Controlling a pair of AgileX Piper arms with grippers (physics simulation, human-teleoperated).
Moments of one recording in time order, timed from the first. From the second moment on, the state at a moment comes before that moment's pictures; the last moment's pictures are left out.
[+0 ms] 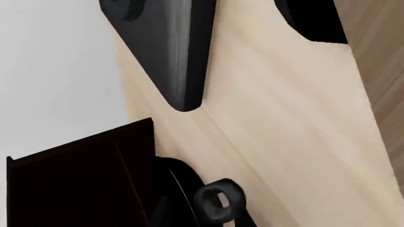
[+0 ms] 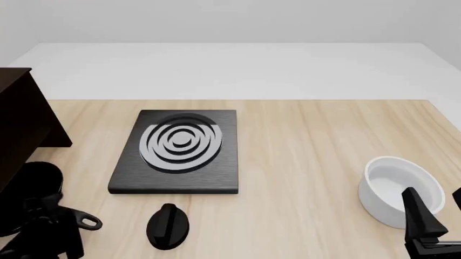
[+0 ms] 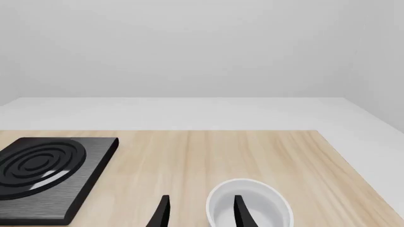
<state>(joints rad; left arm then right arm) 0.27 1.59 -0.01 -0.93 1.61 0.00 0.01 0.00 0.00 0.00</state>
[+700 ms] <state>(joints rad) 0.17 0.48 0.00 0.31 1.57 0.00 0.01 0.00 0.00 0.00</state>
